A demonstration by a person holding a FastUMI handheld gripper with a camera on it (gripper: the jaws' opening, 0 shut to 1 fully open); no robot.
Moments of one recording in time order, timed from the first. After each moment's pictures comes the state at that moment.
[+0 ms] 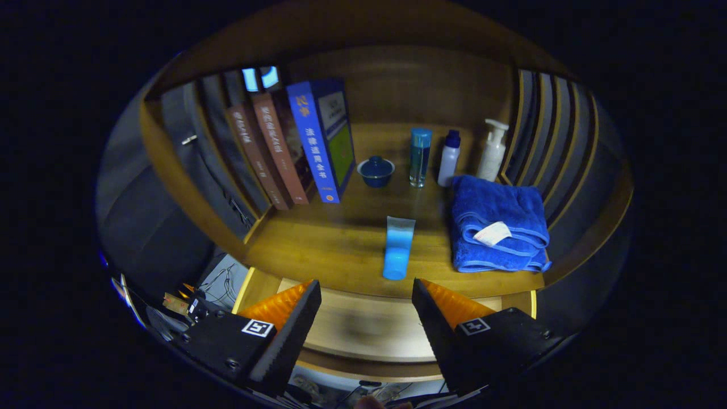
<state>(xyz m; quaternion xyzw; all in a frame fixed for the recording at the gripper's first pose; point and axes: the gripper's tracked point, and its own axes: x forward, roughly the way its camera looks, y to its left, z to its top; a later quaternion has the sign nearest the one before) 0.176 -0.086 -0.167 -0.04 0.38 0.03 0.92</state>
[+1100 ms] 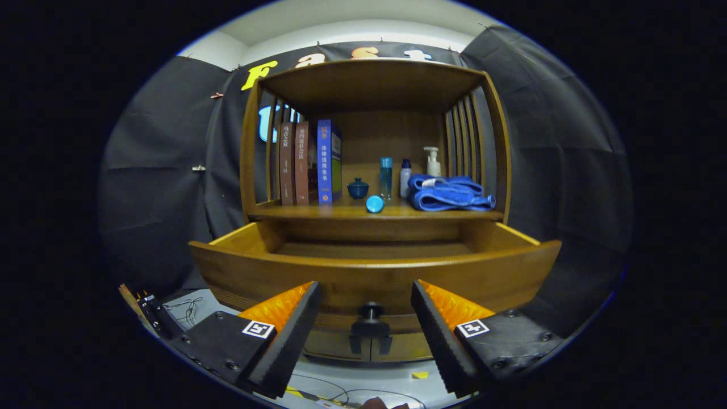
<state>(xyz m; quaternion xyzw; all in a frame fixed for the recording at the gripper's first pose) 0.003 -0.118 -0.304 -0.05 0.15 -0.04 0.99</state>
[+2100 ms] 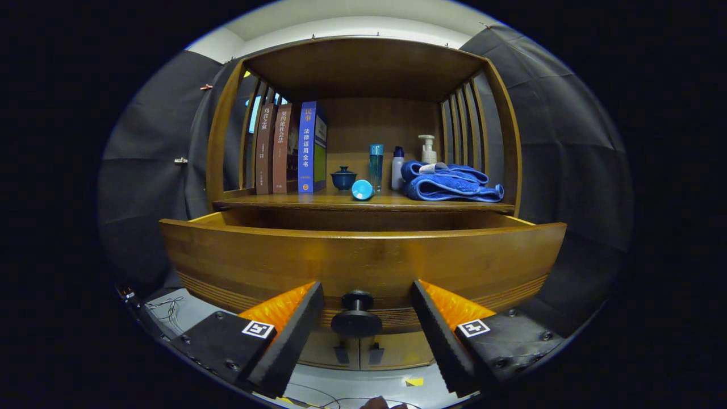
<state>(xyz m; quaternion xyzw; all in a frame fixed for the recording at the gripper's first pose) 0.081 -0.137 -0.340 -0.07 0.14 -0.06 0.99</state>
